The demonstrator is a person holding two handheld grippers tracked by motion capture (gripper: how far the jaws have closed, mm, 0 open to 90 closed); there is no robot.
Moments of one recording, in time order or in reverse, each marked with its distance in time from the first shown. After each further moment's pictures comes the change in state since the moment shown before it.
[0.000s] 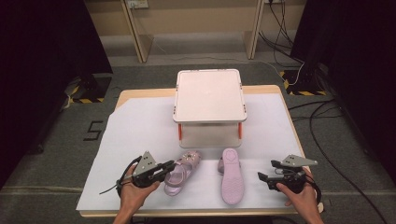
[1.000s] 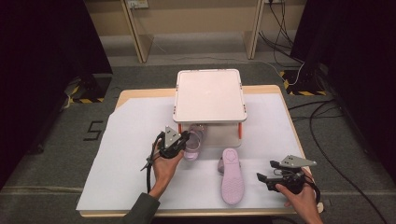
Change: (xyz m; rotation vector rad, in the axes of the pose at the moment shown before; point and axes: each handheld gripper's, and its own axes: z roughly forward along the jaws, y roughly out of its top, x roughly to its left) left arm 0.022 0.038 0.101 -0.106 0.267 -0.037; right arm 0.004 0.001 0.001 0.000 0.009 -0.015
